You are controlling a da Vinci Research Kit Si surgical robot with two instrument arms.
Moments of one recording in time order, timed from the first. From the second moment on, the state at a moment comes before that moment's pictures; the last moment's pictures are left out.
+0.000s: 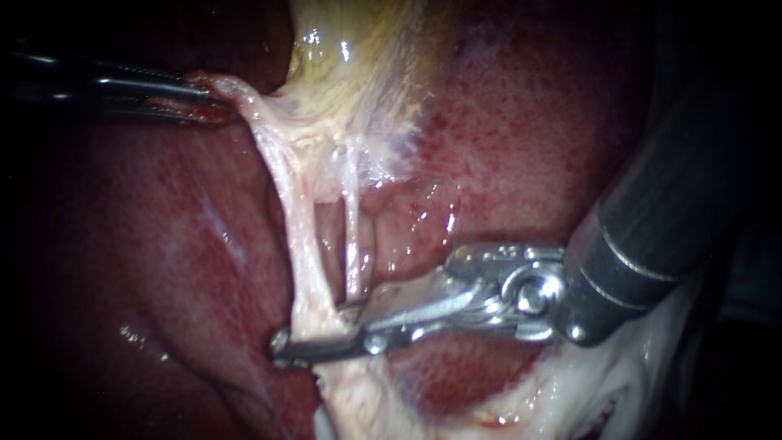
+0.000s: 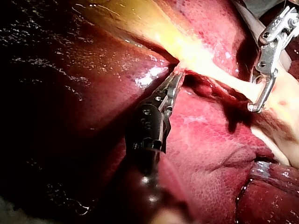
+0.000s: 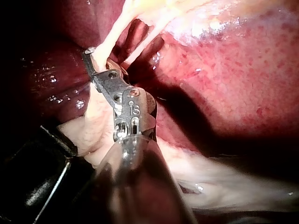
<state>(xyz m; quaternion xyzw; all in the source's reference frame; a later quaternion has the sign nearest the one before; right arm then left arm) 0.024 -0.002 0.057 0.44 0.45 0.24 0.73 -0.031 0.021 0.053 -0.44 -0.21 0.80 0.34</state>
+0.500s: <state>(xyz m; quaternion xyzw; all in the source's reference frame) 0.024 0.000 0.062 0.29 0.51 0.22 0.78 -0.031 0.021 0.053 -0.44 -0.21 0.80 0.34</state>
